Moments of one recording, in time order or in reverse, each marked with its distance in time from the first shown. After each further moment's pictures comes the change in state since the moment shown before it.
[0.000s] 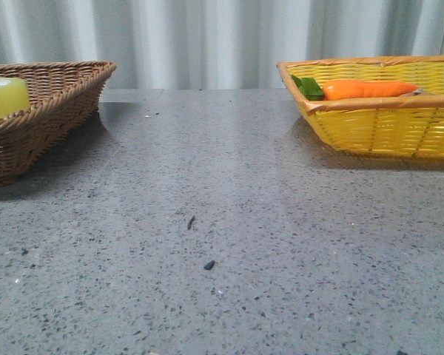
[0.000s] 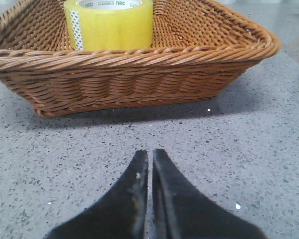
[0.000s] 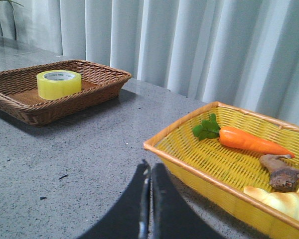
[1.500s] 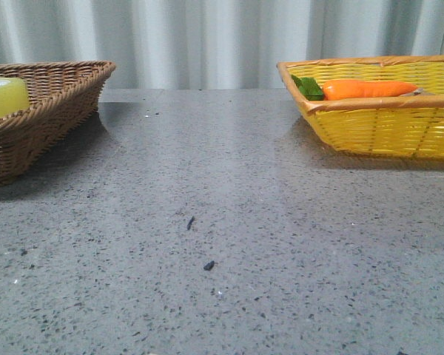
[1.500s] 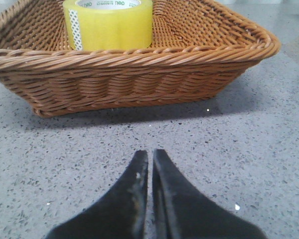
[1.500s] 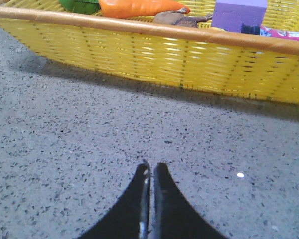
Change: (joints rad) left arm 0.000 0.000 0.000 -0.003 0.000 0.000; right arm -0.511 0.000 0.525 0.046 -0.309 0.000
